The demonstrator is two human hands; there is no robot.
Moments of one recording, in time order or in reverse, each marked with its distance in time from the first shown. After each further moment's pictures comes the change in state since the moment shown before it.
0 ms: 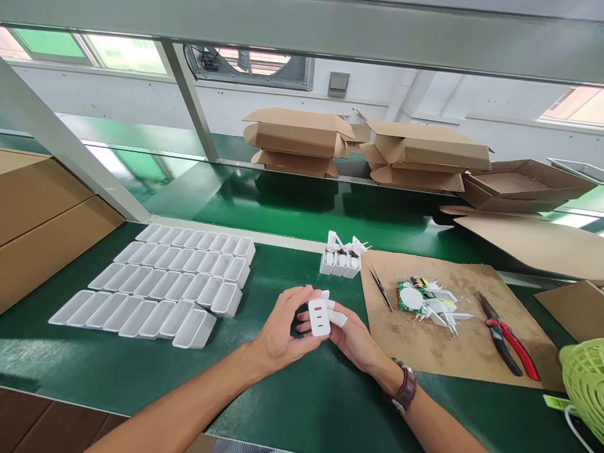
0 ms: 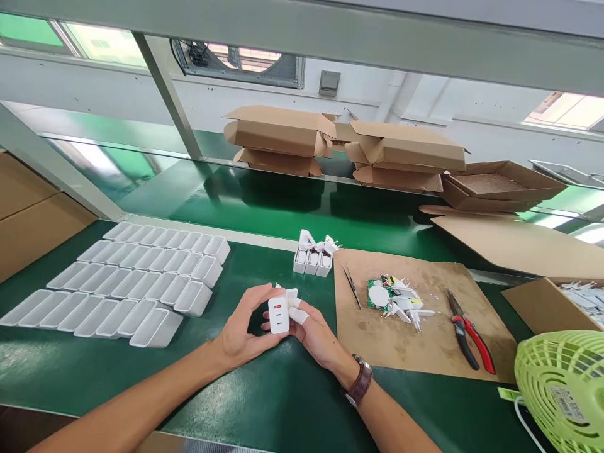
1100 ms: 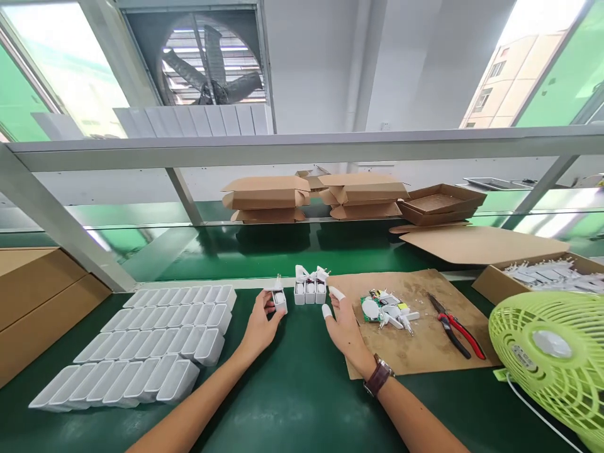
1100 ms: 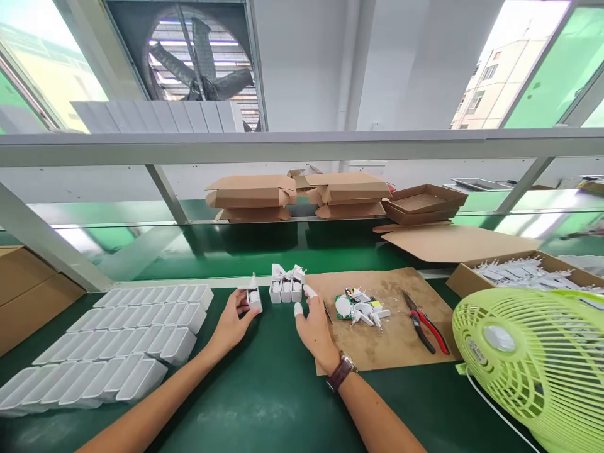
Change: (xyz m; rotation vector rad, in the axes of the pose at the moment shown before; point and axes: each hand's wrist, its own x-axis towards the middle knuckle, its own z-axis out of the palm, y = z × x) left_hand 0.040 -0.071 0.013 -0.106 0.108 -0.714; right_hand 0.027 -0.005 -0.073 -0.872 0.754 -0.644
